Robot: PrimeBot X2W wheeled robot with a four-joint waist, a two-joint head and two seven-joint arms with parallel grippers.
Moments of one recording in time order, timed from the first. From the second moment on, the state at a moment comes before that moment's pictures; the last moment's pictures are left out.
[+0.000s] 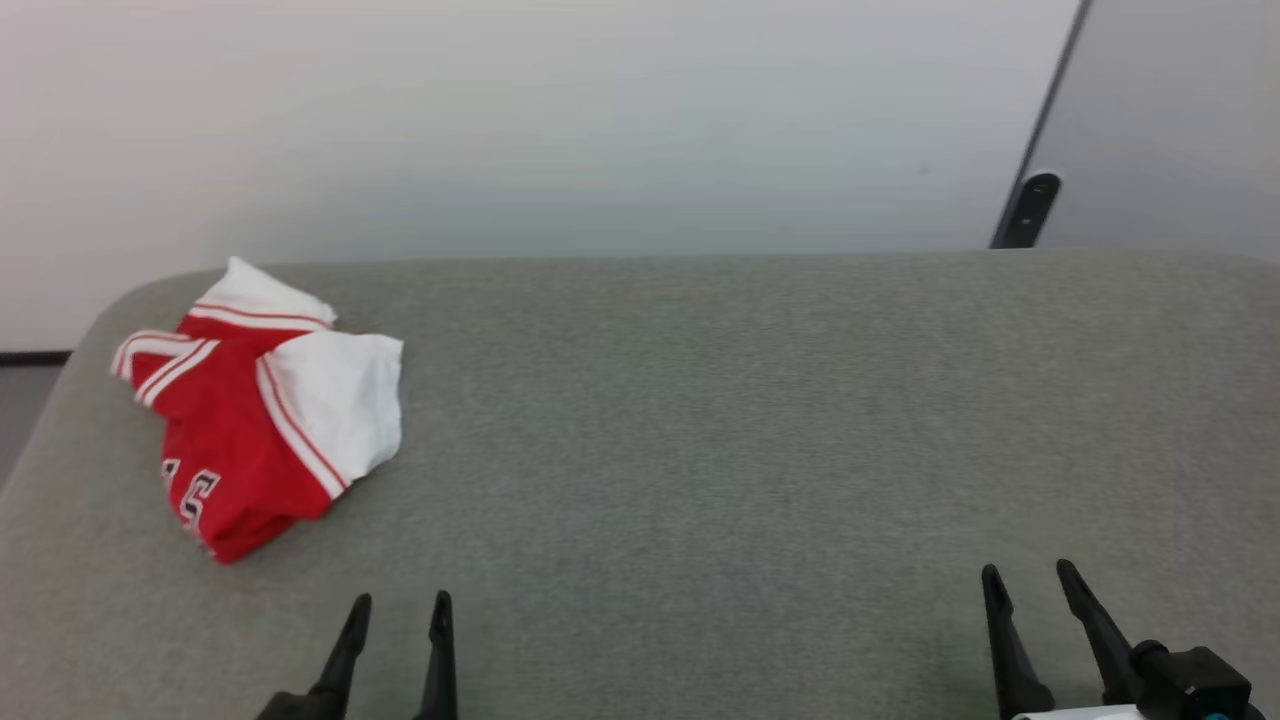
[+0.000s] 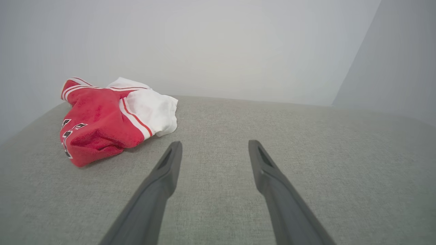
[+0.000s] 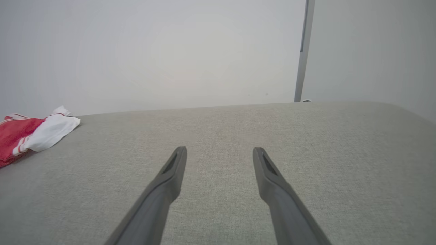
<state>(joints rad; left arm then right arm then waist) 0.13 0.05 -0.02 0.10 -0.14 -0.04 -0.26 0.07 -0.07 0.04 0.15 0.19 0.13 -0.25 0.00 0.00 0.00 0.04</state>
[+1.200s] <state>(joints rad) 0.20 0.05 -0.03 0.00 -0.30 0.15 -0.26 -0.18 -0.19 0.39 0.23 0.28 0.13 -0.21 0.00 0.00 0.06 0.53</state>
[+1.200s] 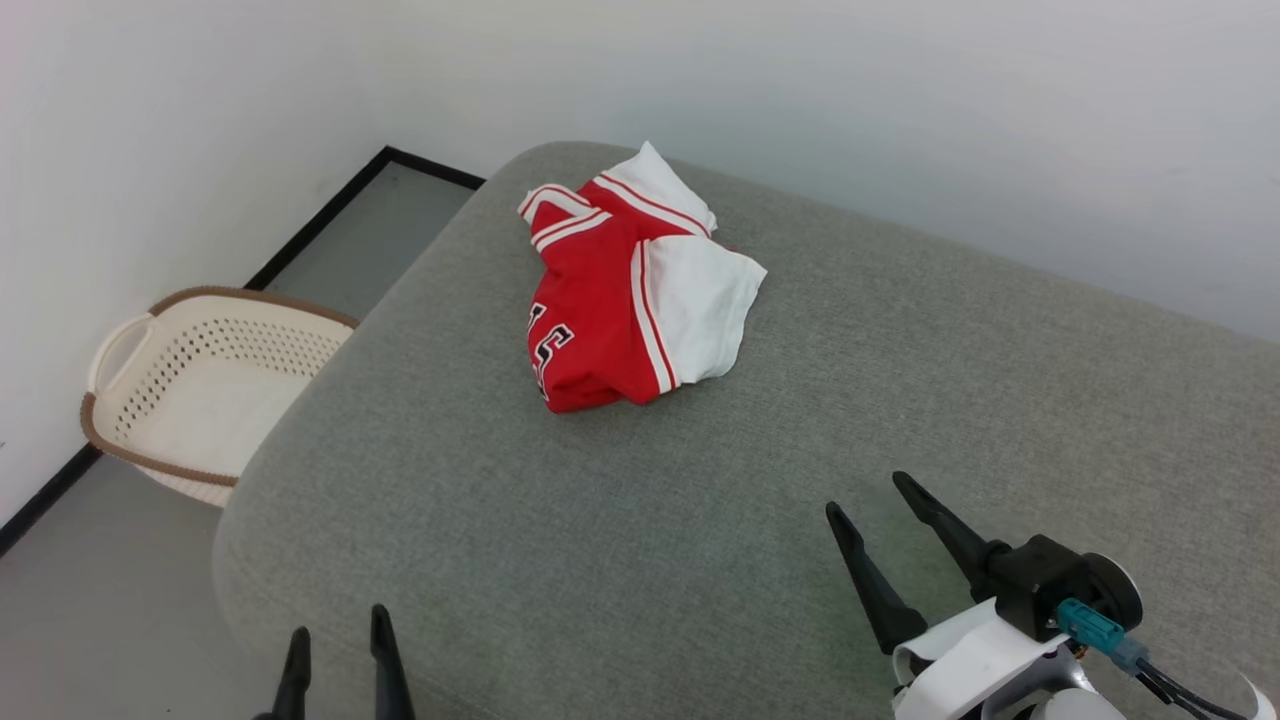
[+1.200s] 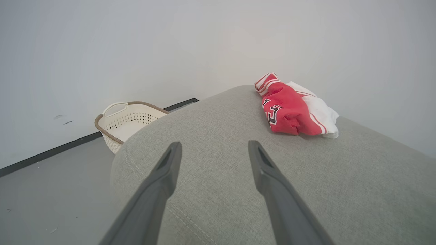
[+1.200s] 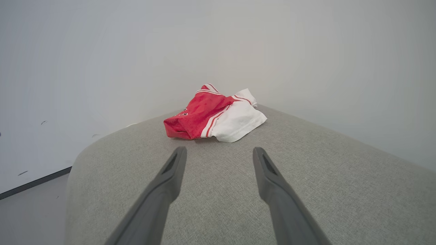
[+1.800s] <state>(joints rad) -0.34 0.16 -0.03 0.16 -0.25 -0.07 -0.26 -0.16 -0.18 0.34 0.17 0.21 0.13 -0.21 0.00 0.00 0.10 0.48</state>
